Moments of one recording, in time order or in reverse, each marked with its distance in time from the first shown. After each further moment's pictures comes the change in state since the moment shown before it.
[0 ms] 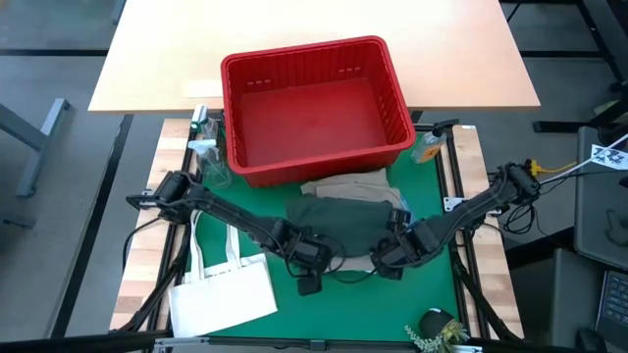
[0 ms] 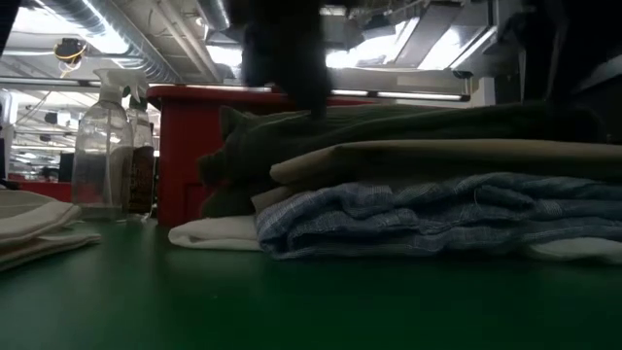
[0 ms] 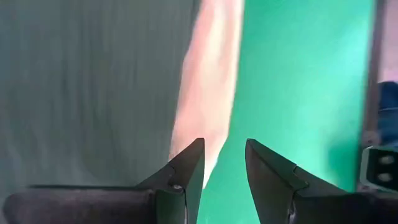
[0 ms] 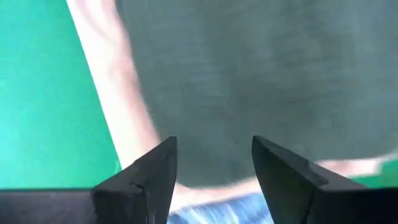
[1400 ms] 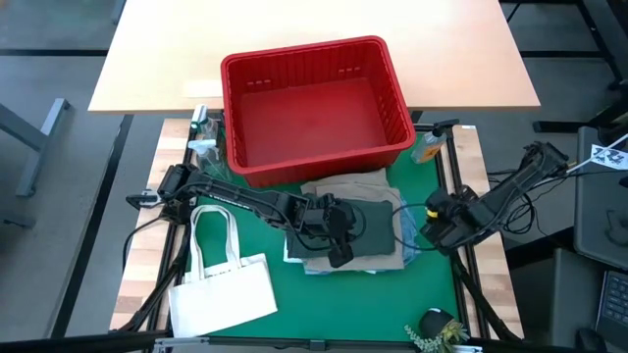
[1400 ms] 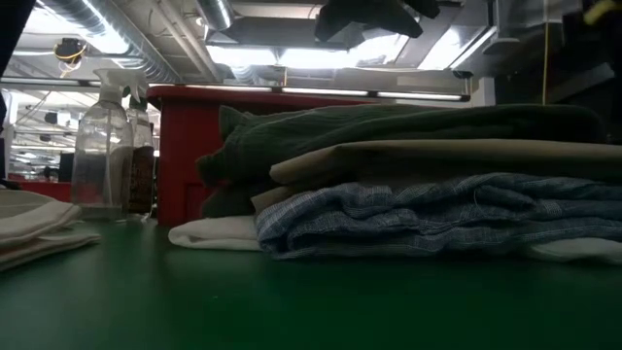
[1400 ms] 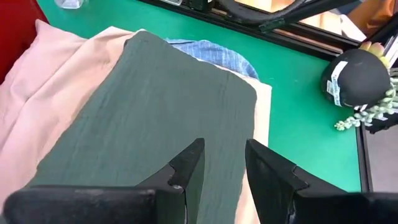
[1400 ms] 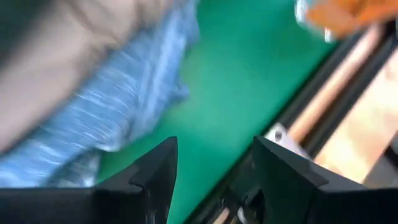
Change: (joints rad) left arm 0.127 0.000 0.192 0.156 -0.184 0.107; right arm 0.150 -0.522 -0.405 -0.378 0.127 0.758
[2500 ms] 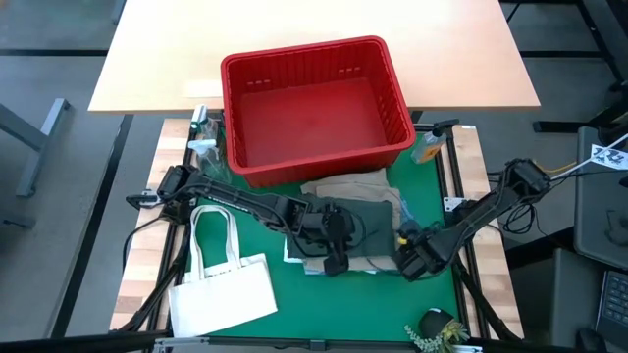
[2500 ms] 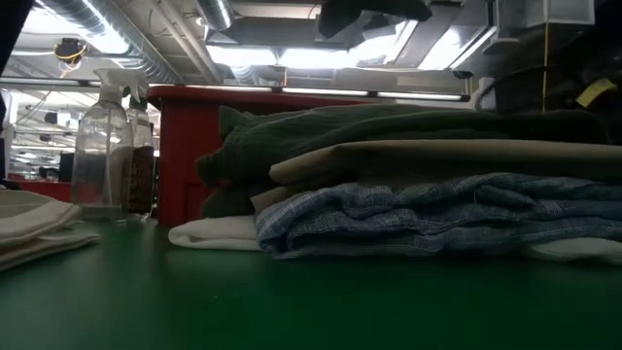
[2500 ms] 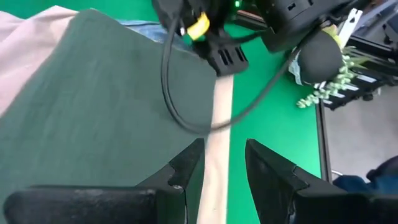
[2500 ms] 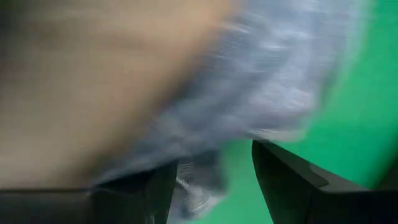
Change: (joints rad) left arm -0.019 0.000 0.000 0.002 0.122 -0.001; right arm 0.000 0.421 -0.108 0.543 -0.180 0.164
